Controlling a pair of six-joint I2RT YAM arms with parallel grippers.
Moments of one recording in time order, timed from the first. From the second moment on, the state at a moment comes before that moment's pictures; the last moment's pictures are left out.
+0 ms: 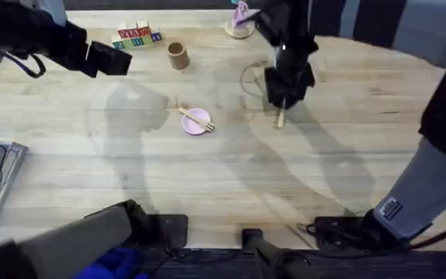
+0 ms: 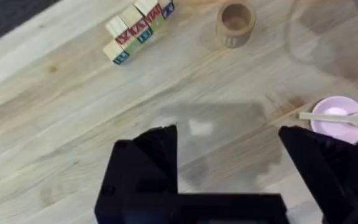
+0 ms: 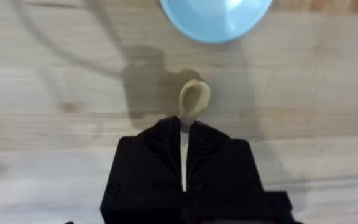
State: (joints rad) left arm 0.39 1.33 1.26 -0.91 0.42 0.78; right arm 0.47 2.01 1.55 -1.18 0.12 0.45
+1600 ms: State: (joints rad) left arm 0.63 2.05 1.26 -0.47 1.16 1.23; right arm 0.57 1.95 1.86 -0.49 0.09 0.13
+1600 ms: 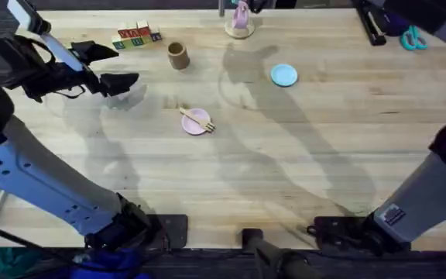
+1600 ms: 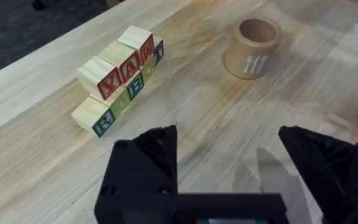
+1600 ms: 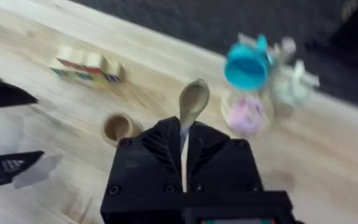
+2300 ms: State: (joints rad) left arm 0.63 2.06 1.26 -0.47 1.21 1.25; right arm 0.51 2.17 1.86 -0.06 -0.43 -0.14
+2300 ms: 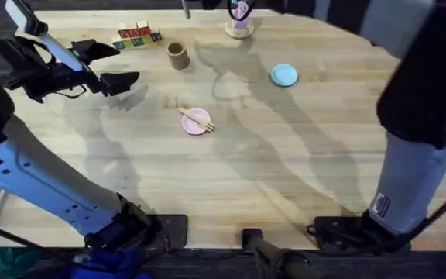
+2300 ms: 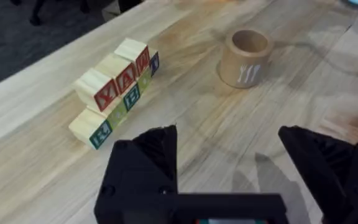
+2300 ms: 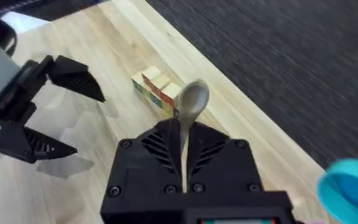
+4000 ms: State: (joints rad) left arm 0.63 2.12 1.27 -0.38 1.34 1.30; right arm 0.45 2.48 1.86 0.54 -0.92 -0.25
